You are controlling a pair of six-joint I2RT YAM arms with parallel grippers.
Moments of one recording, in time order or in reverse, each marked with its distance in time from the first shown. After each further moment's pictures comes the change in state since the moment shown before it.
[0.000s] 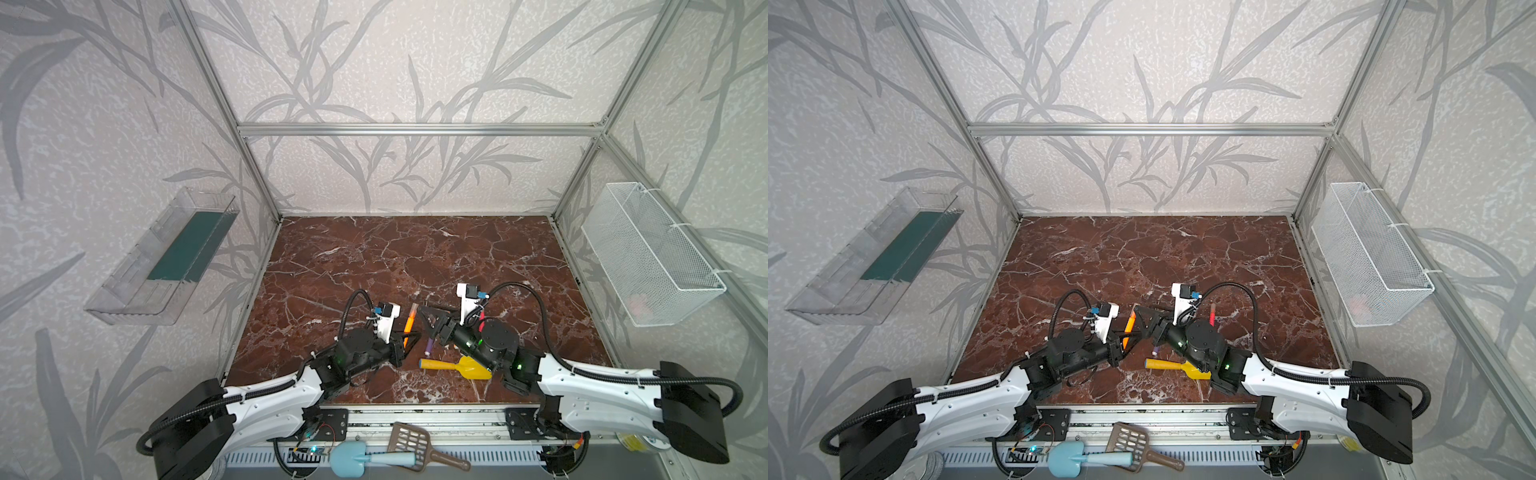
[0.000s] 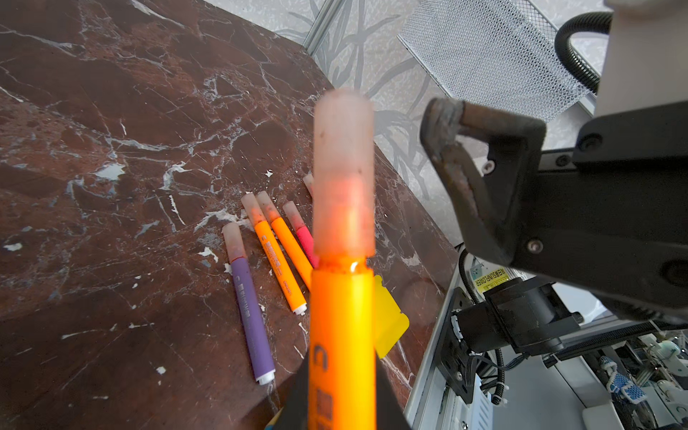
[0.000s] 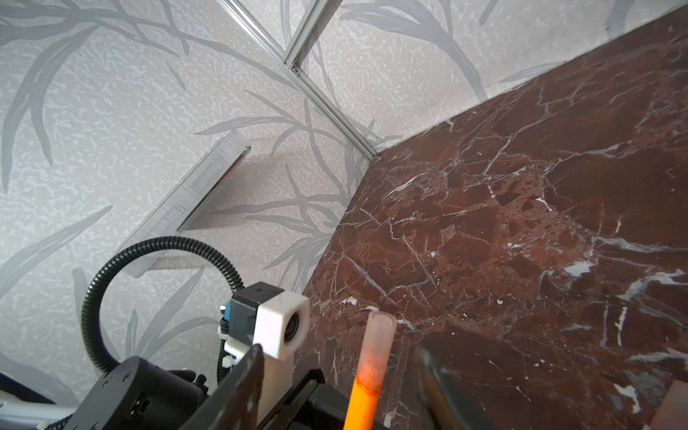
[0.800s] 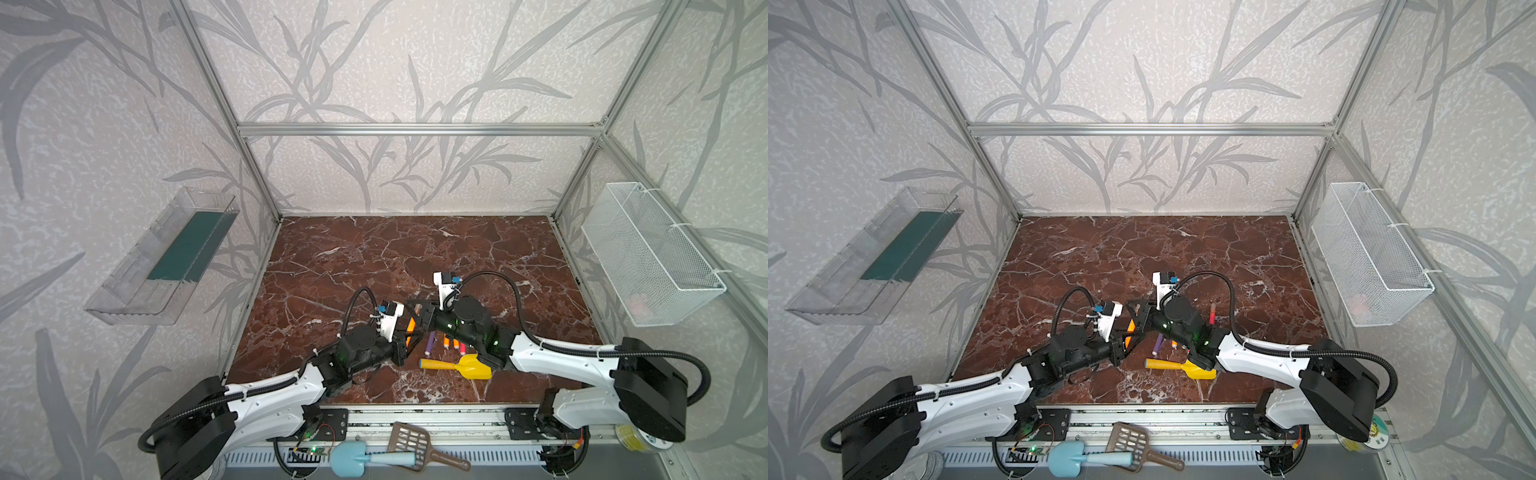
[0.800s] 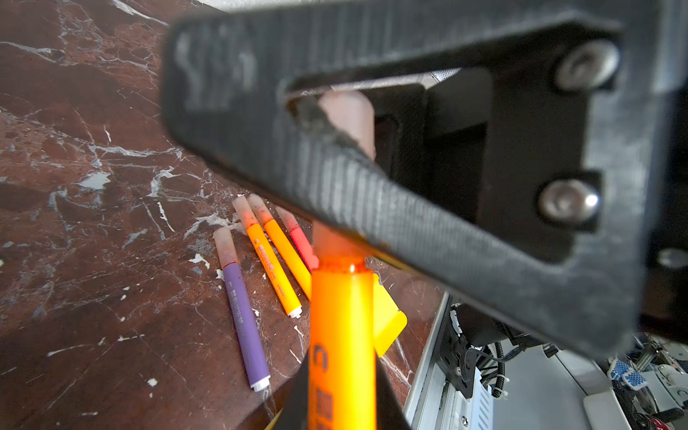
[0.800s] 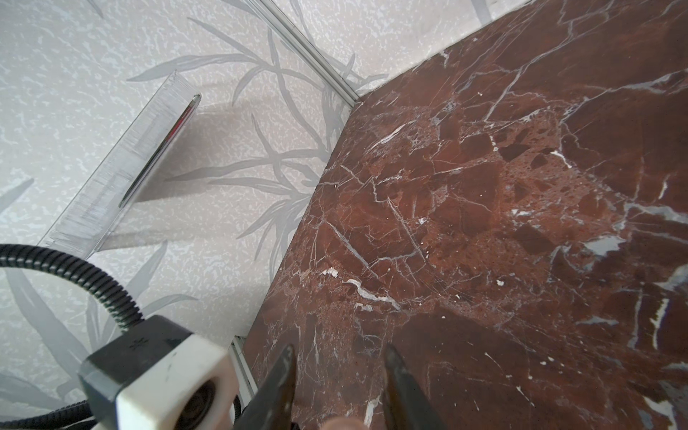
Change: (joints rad) left arm -0.002 0.023 0.035 -0.023 0.026 0.028; right arm -0.105 0.253 0.156 -0.059 -0.213 0.031
